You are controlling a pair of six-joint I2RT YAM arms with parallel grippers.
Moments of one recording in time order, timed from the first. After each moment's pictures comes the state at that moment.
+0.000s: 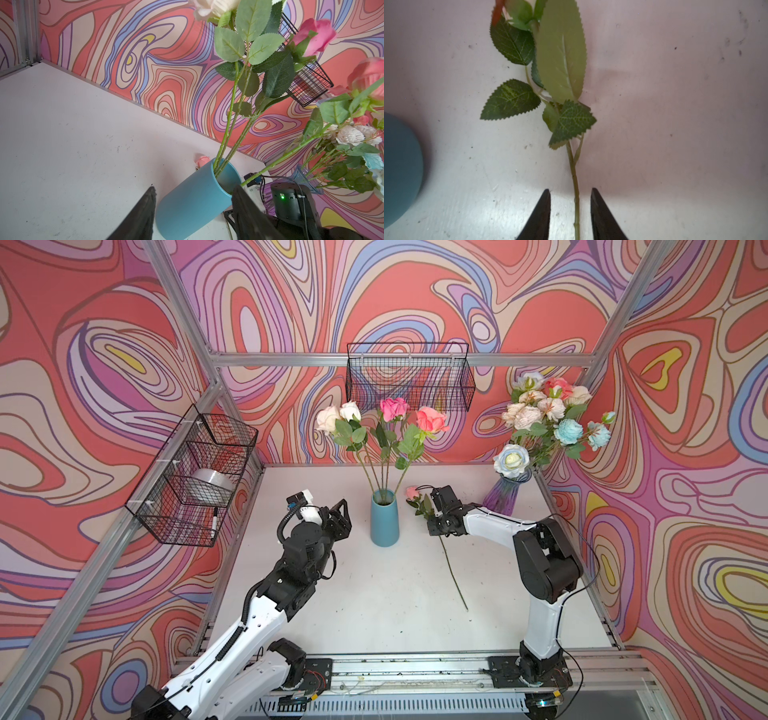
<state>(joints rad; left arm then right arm) -0.51 0.88 0.70 0.04 -0.35 -0.66 0.44 1.97 1.32 -0.39 0.12 0.25</state>
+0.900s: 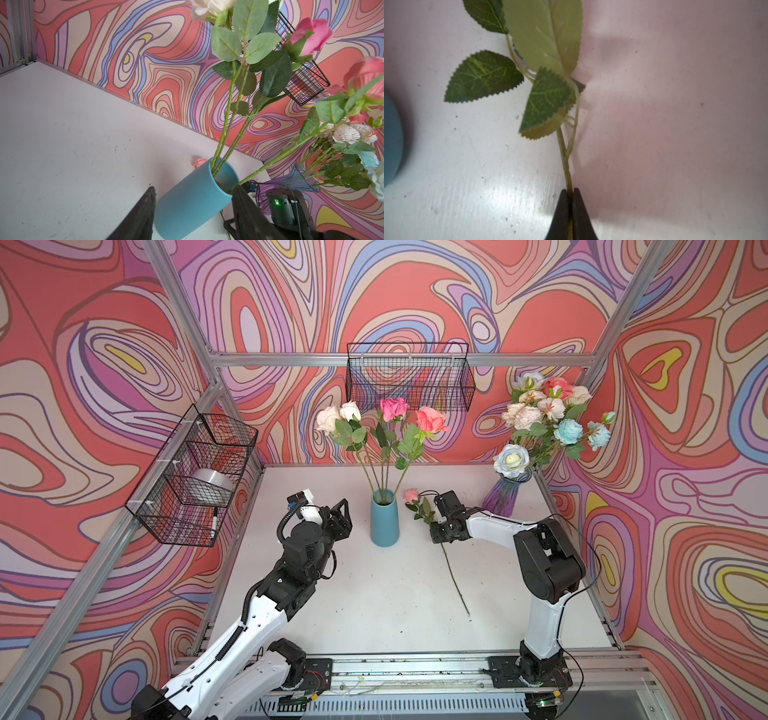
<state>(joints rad) -0.51 0.88 0.71 0.04 -0.34 -0.66 0.43 1.91 1.21 -0.39 0.03 0.27</state>
